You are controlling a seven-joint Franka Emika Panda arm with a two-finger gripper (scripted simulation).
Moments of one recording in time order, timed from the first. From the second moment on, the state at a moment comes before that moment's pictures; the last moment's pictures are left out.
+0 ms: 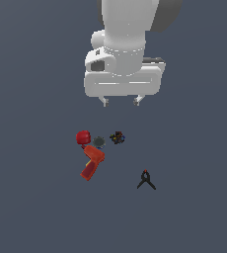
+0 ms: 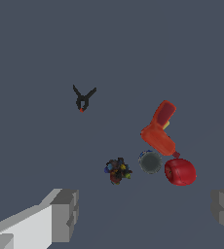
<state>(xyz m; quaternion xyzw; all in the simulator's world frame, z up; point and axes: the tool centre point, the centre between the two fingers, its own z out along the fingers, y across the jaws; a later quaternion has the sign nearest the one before) -0.001 0.024 0.341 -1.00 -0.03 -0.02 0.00</state>
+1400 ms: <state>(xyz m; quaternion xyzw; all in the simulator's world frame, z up) 0.008 -0.019 0.291 -1.00 -0.06 -0.02 0.00</state>
